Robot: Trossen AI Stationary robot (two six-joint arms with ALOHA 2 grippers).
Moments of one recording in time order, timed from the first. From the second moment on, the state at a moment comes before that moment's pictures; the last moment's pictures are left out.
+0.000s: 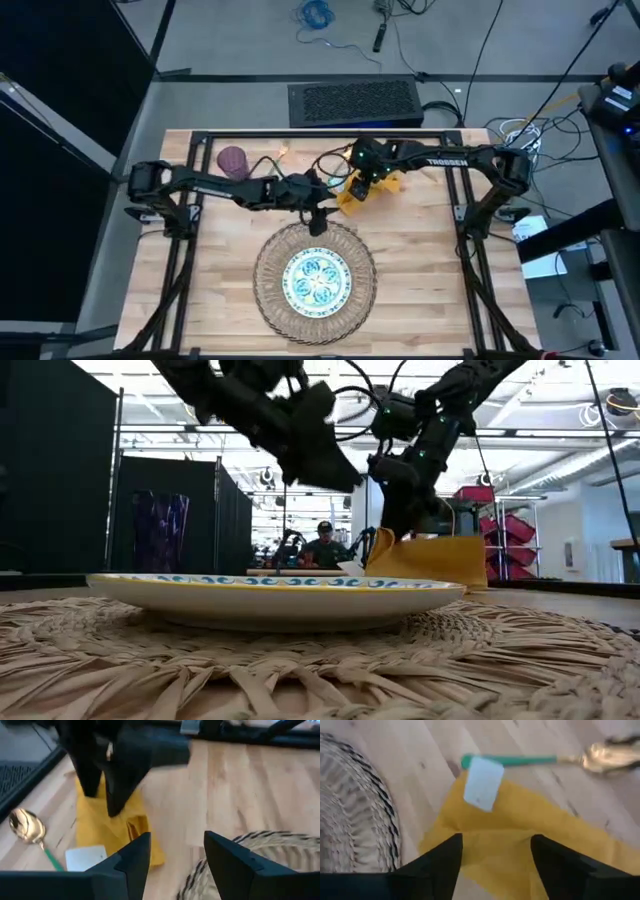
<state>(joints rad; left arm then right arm) 0.08 1.70 1.02 0.15 -0.06 -0.04 -0.42 1.63 1.13 -0.52 -0.08 0.16</state>
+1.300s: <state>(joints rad) 0.30 1.99 1.34 -0.08 0.05 -0.22 -0.60 1.17 1.12 -0.75 -0.08 0.18</state>
